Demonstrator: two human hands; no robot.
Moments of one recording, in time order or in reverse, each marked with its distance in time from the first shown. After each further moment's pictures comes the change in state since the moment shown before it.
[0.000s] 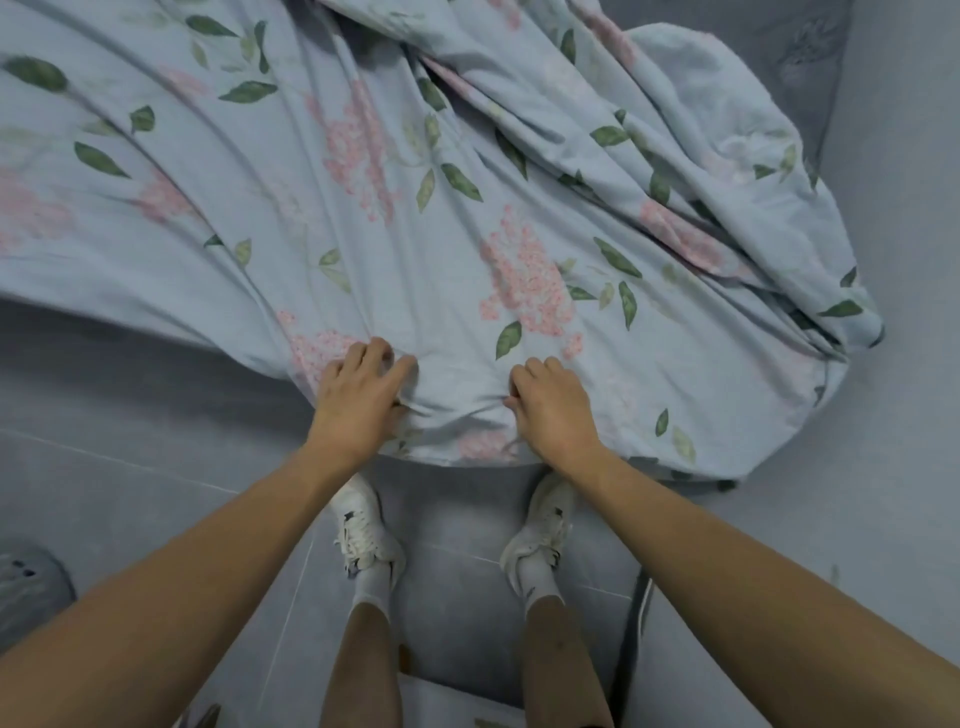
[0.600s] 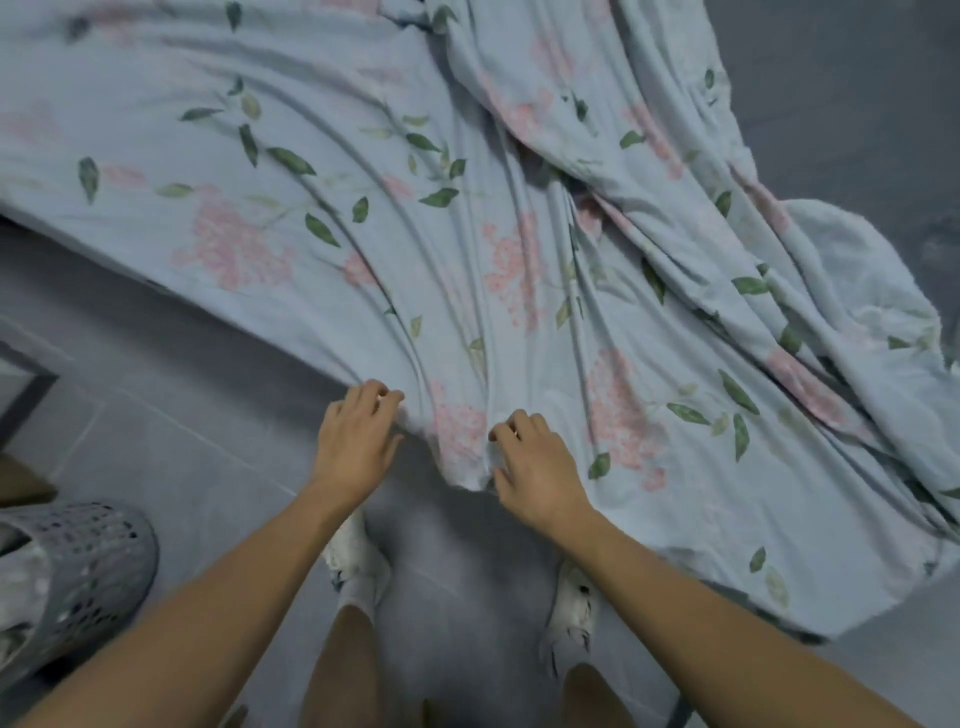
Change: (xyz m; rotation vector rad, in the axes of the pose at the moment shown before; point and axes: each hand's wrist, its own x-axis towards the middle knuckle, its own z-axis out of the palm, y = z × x) left_hand -0.053 -0.135 -0.051 -0.073 0.070 -0.324; right_hand 0.063 -0.151 -0.041 0.100 -0.032 -0.291
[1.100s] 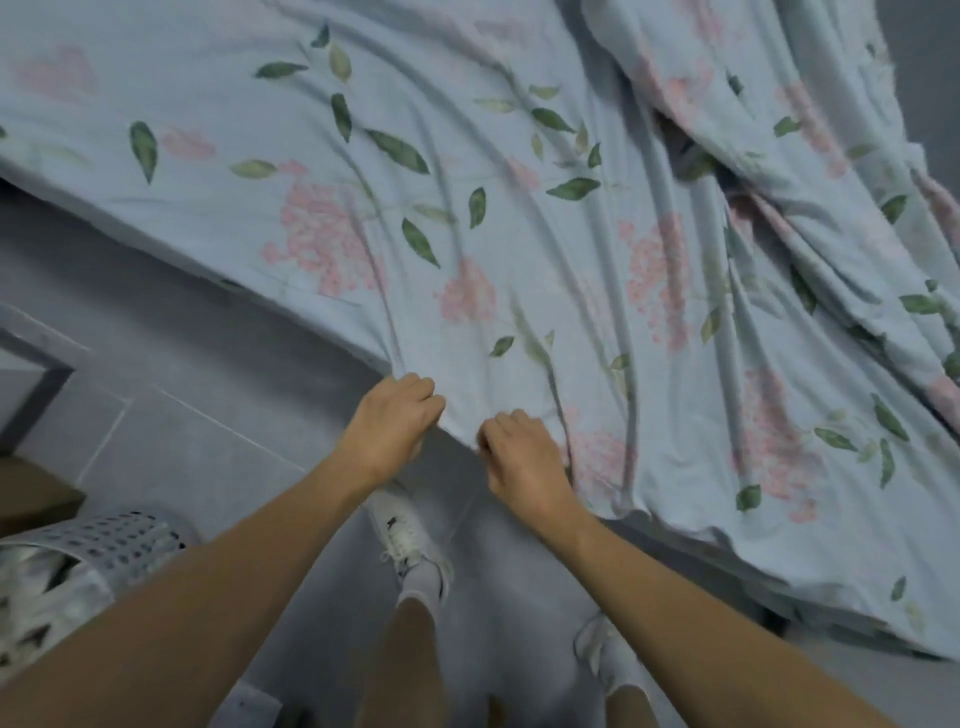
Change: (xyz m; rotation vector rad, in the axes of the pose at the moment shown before) left_hand 0.047 -0.172 -0.002 0.037 -0.120 0.383; right_hand 0.130 -0.150 0.092 0.053 0.064 -0.016
